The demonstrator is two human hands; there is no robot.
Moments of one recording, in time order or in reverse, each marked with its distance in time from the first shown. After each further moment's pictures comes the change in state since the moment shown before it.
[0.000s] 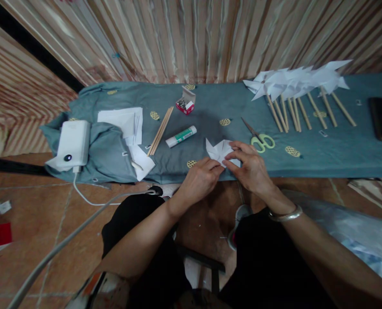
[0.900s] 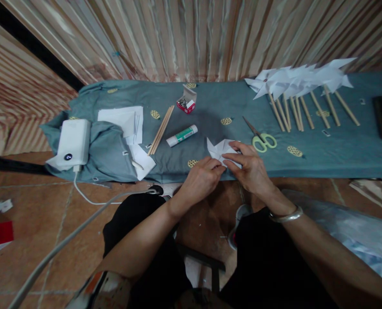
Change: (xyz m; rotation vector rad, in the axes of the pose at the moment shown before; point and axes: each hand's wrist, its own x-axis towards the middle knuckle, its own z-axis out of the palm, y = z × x) left_hand 0.001 0.001 0.002 0.019 0.019 0.007; right_hand -0.004 0.001 0.002 -0.042 -0.018 -0.089
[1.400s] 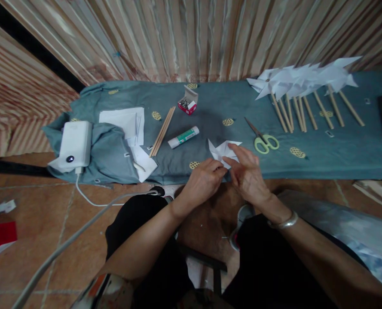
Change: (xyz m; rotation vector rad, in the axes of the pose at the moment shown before) left_hand 0.000 0.001 -0.002 -0.020 -0.056 -0.034; right_hand -0.009 -0.015 0.003 -0.212 -0.082 -0.067
